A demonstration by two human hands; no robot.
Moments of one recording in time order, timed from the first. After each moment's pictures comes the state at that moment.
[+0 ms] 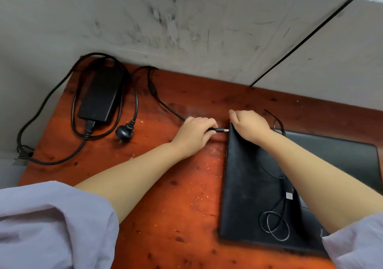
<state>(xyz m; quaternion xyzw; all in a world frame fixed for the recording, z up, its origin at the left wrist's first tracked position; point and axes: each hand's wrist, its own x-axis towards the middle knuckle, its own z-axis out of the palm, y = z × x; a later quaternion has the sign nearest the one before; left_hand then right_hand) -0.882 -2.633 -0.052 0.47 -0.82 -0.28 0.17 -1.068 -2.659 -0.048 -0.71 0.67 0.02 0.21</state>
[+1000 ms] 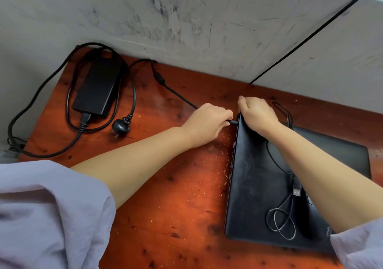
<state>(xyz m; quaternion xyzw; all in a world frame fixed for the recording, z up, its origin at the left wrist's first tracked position) -0.905 -2.650 -0.023 0.38 -0.89 -0.21 0.16 -1.078 -2.669 -0.025 -0.66 0.72 -0.07 0.22</state>
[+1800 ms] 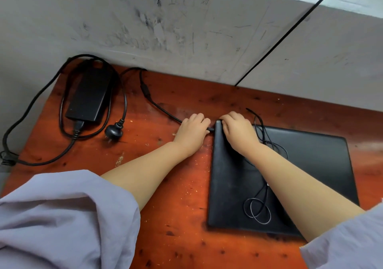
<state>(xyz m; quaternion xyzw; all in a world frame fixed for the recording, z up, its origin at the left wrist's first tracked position) -0.913 -2.628 -0.060 0.49 -0.85 -0.18 0.06 -1.075 -2.617 -0.046 -0.75 0.65 -0.04 0.12</state>
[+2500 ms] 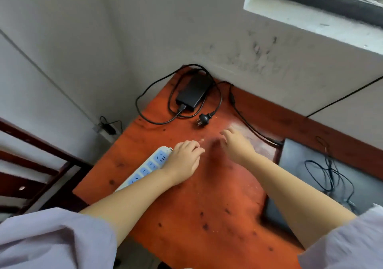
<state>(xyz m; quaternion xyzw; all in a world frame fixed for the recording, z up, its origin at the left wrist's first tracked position) -0.710 -2.462 -0.023 0.61 -0.77 -0.14 0.12 -0.879 -2.564 -0.017 -0.81 0.54 0.02 0.21</state>
